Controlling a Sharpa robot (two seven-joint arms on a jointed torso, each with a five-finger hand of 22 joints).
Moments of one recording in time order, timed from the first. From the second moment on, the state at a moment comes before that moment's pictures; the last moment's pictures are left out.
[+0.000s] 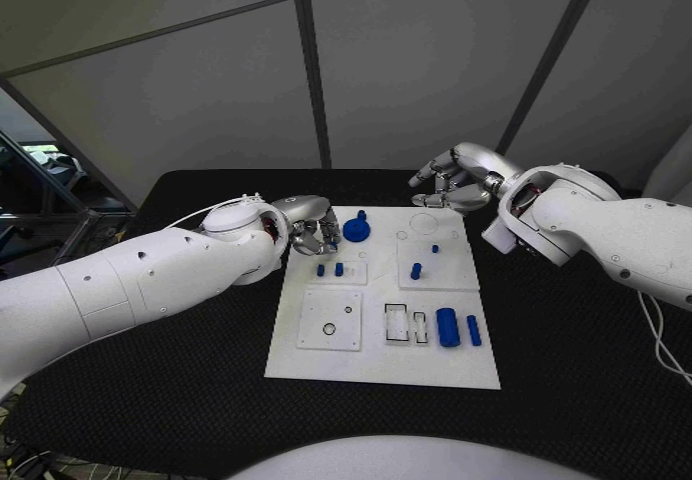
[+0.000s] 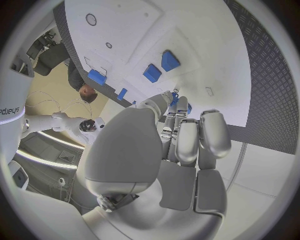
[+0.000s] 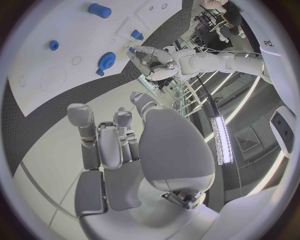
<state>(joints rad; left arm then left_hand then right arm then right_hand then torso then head) 1.13 -0.67 0.04 1.31 -1.46 -0.13 -0.10 1.48 -0.17 0.43 0.11 0.16 1.08 0.13 0.13 0.16 1.16 0.06 0.21 0.10 1.47 -0.01 1.34 1.16 0.19 1.42 0.09 1.23 1.31 1.23 -0.80 0.06 1.47 -1.06 -0.25 -0.03 1.39 -0.12 0.22 0.15 0.44 0.87 0.16 0.22 0.07 1.16 0.07 1.08 0.98 1.46 0.00 1.37 1.27 0.12 1.19 0.11 1.16 0.89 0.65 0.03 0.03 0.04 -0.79</state>
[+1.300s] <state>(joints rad) 1.13 -0.64 0.03 1.27 -1.46 -0.08 -0.11 1.45 -0.19 0.43 0.11 0.15 1.08 0.12 0.12 0.15 1.17 0.06 0.20 0.10 1.47 -0.01 1.34 1.14 0.19 1.42 0.09 1.23 1.31 1.23 -0.80 0.06 1.47 -1.06 -0.25 -0.03 1.39 -0.12 0.22 0.15 0.44 0.87 0.16 0.22 0.07 1.16 0.07 1.08 0.98 1.46 0.00 1.37 1.27 0.12 1.19 0.11 1.16 0.89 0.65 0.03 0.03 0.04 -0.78</state>
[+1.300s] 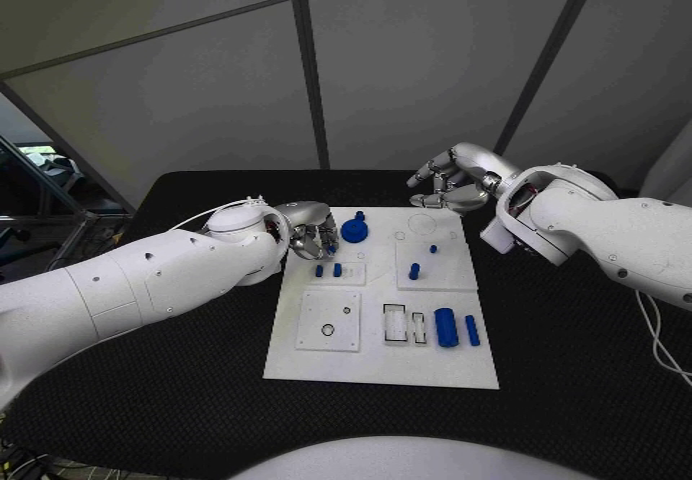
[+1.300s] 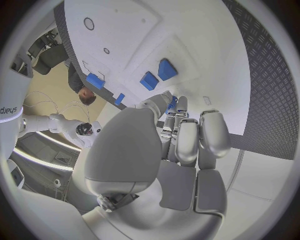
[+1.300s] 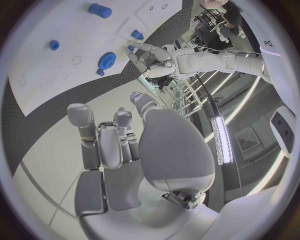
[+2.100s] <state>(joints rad) 1.13 -0.63 0.03 1.27 -1.46 -0.08 -0.11 1.44 -0.19 0.44 0.11 0.15 1.08 0.13 0.10 0.15 1.17 0.07 0.18 0.10 1.47 -0.01 1.34 1.14 0.19 1.42 0.09 1.23 1.31 1.23 -0.80 0.06 1.47 -1.06 -0.25 -0.03 1.39 -0.12 0.22 0.15 0.44 0.87 0.16 0.22 0.07 1.16 0.07 1.08 0.98 1.46 0.00 1.37 1.27 0.12 1.19 0.11 1.16 0.89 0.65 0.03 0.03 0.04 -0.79</state>
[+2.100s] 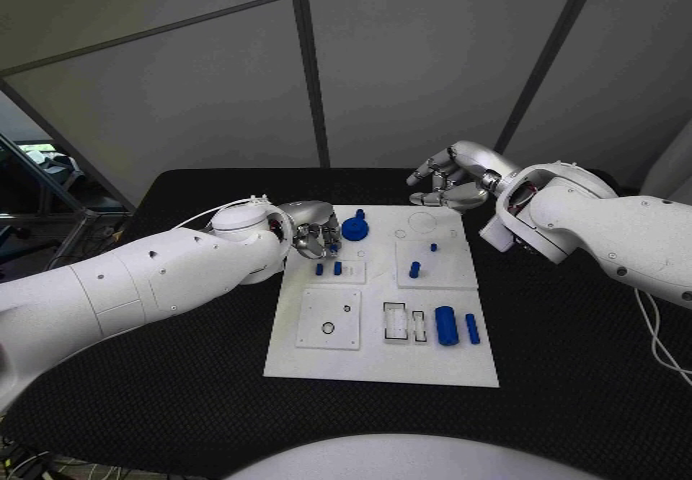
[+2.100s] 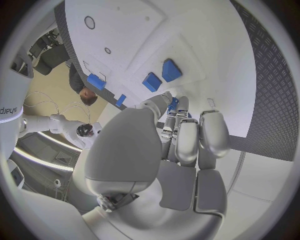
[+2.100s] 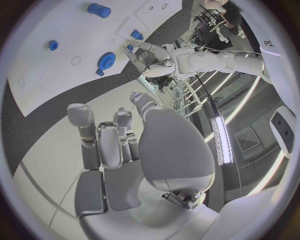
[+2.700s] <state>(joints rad) 1.13 -0.63 0.03 1.26 -1.46 -0.06 -0.12 1.43 -0.19 0.43 0.11 0.15 1.07 0.13 0.09 0.14 1.17 0.07 0.17 0.10 1.47 -0.01 1.34 1.13 0.19 1.42 0.09 1.22 1.31 1.23 -0.80 0.06 1.47 -1.06 -0.25 -0.03 1.39 -0.12 0.23 0.15 0.44 0.87 0.16 0.22 0.07 1.16 0.07 1.08 0.98 1.46 0.00 1.37 1.27 0.12 1.19 0.11 1.16 0.89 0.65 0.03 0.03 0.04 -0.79</state>
